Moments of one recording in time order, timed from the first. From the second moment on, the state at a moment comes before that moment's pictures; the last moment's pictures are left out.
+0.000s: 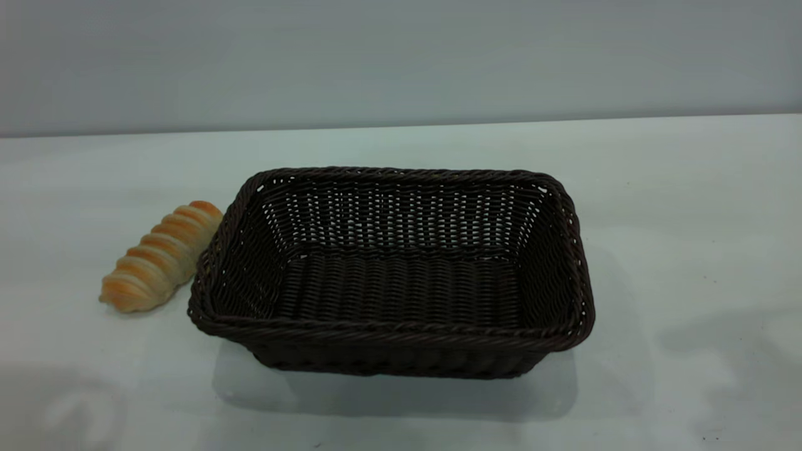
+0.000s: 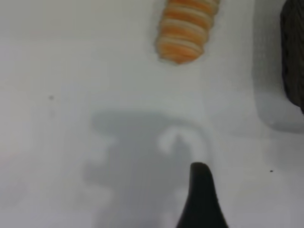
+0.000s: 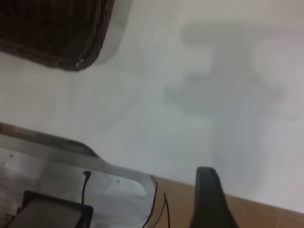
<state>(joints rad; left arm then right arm) -0.07 1.20 -0.76 -0.04 0.63 -0.02 0.15 1.33 -1.15 0.11 1.22 -0.12</state>
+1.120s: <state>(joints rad) -0.07 2.16 -1.29 -0.14 0.46 0.45 0.15 1.09 -1.04 0.11 1.24 -0.10</state>
